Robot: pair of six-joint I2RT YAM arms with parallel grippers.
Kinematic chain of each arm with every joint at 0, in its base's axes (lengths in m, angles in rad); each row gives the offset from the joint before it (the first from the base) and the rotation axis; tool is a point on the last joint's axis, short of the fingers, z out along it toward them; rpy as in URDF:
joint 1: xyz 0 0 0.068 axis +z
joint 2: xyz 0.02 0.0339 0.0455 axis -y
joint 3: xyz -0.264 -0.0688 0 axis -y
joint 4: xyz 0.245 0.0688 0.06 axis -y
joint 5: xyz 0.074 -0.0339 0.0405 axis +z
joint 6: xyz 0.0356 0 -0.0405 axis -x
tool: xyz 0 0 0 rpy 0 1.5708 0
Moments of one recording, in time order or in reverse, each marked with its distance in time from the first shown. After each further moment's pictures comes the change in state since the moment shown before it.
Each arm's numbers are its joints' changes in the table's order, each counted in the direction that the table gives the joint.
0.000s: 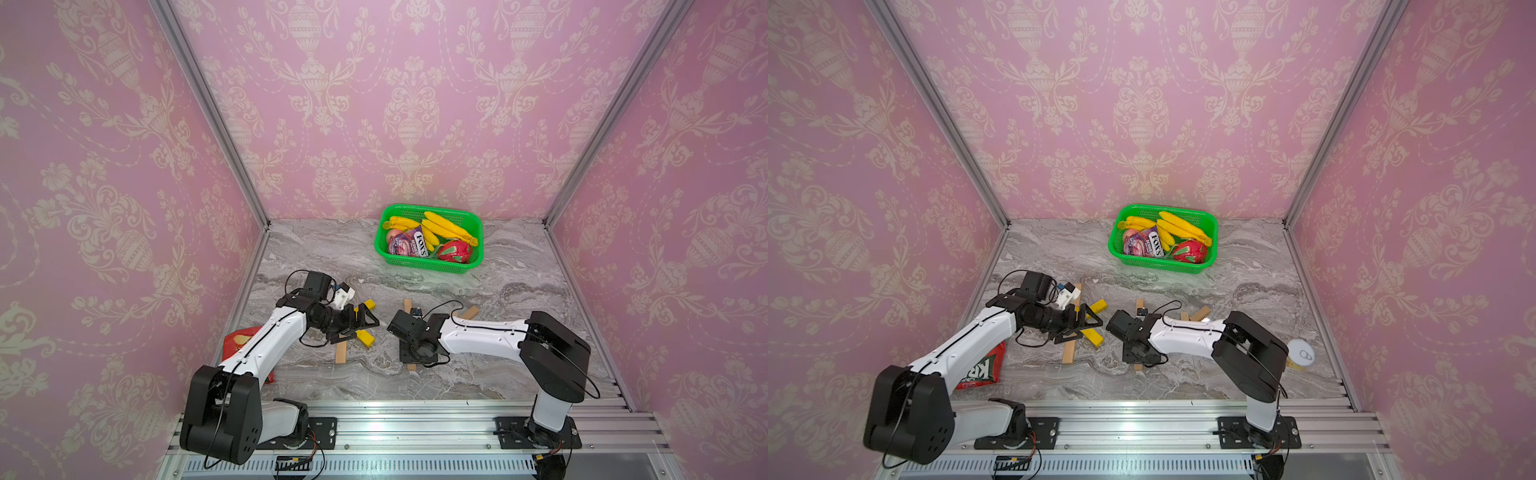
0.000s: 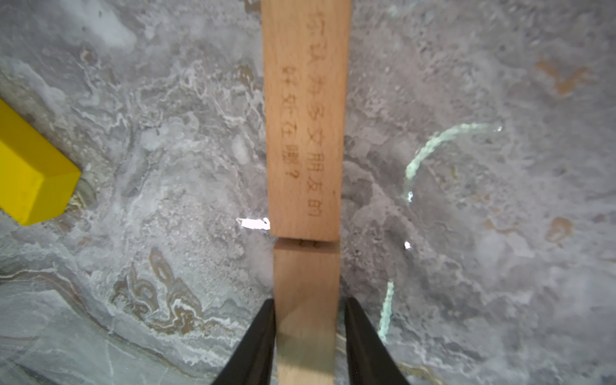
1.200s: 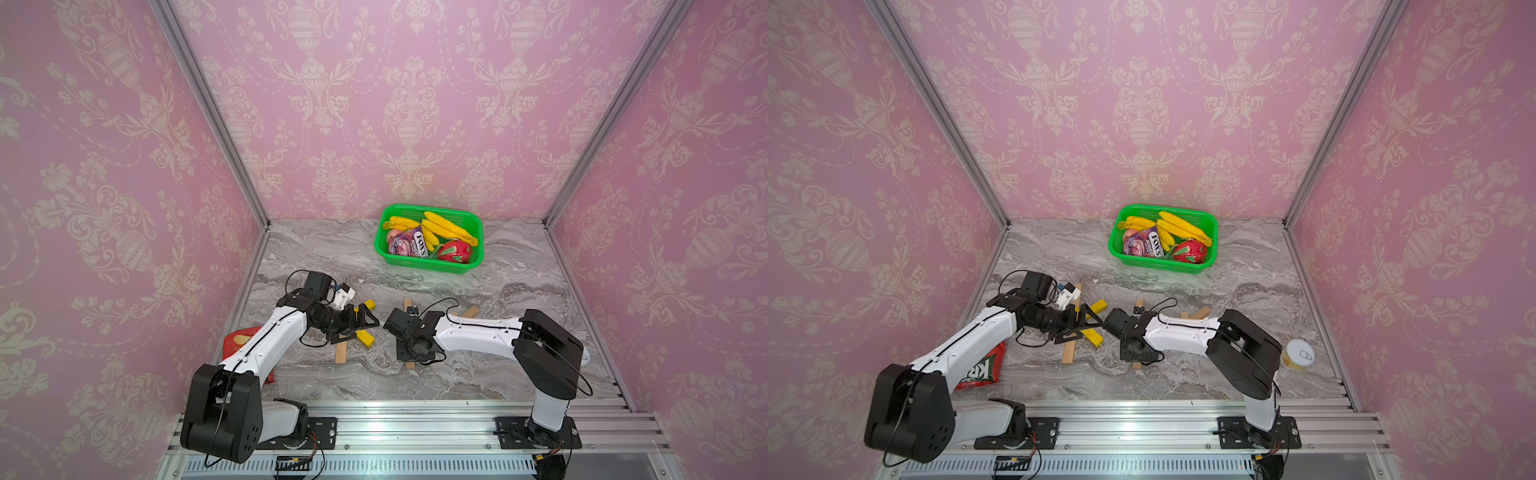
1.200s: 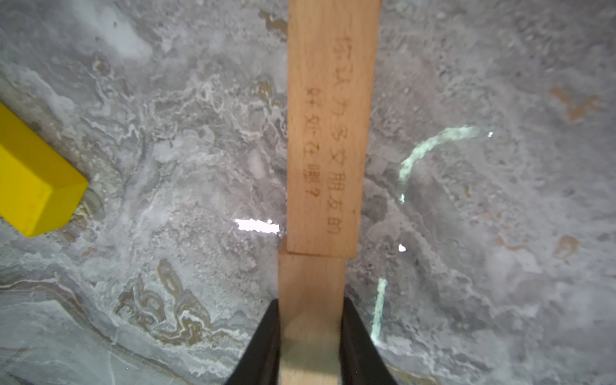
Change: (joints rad) left arm 0.000 -0.006 0.000 0.000 0.000 0.000; right arm 0.000 -0.039 0.056 -0.034 -0.011 0.019
